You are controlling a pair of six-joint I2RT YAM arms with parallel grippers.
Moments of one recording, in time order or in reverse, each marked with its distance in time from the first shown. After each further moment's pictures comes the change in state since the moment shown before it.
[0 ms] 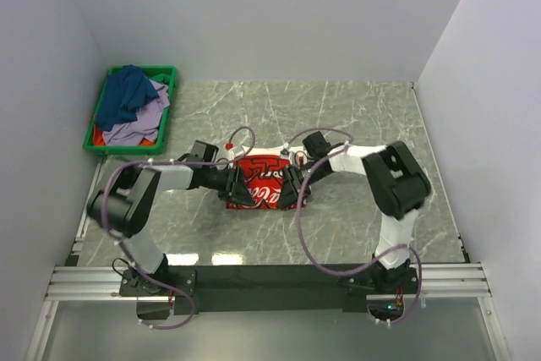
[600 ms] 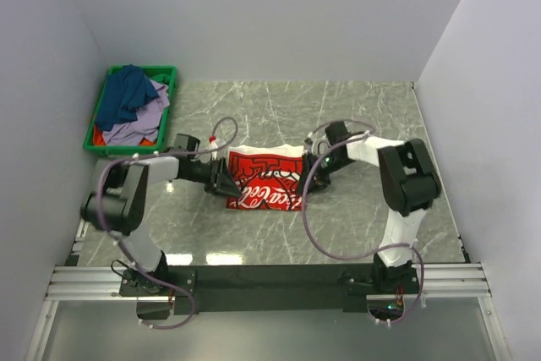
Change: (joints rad) left arm 0.167 0.080 0.061 -0.195 0.087 0.139; right arm -0.186 0.069 0.060 -0.181 0.117 -0.043
